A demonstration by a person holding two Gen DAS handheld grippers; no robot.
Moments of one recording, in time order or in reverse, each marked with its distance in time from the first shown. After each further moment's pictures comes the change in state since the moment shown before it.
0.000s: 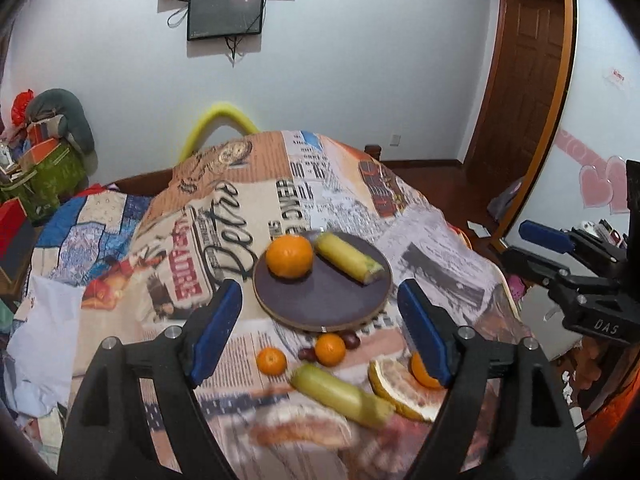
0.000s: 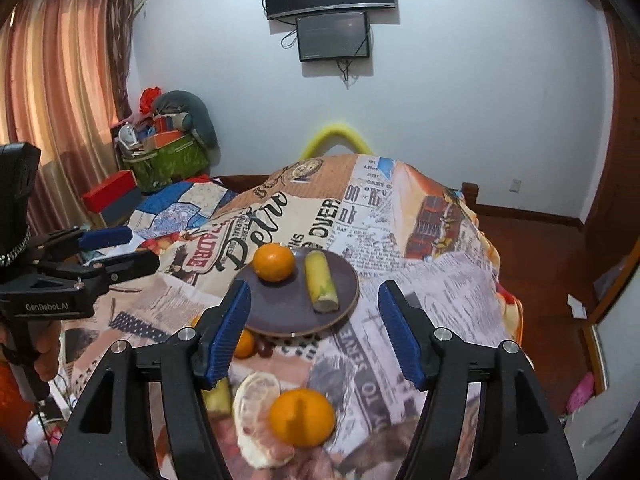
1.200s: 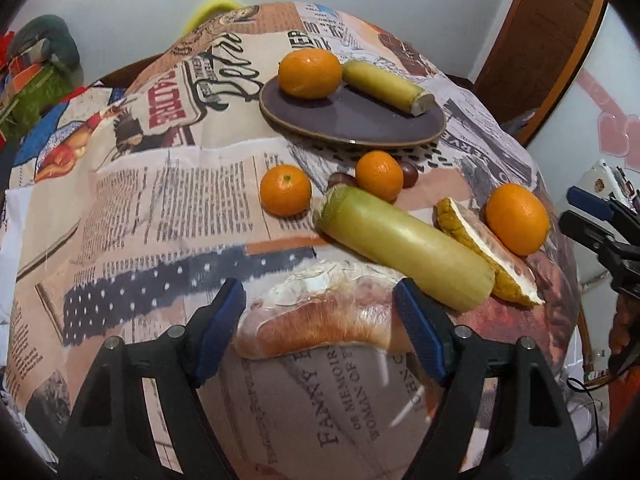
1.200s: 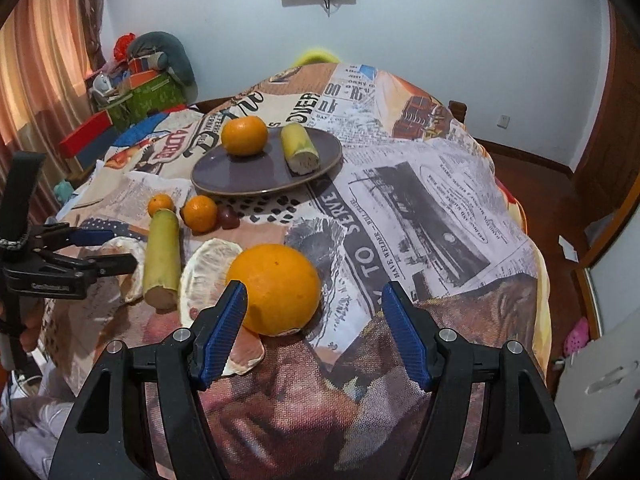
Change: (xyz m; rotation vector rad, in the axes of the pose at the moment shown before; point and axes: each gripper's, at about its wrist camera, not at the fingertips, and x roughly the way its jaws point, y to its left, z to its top) left arm 0.076 0.038 -0.119 -0.039 0.347 -0.021; right arm 0.030 -0.008 -0.102 0.024 0.221 -0.066
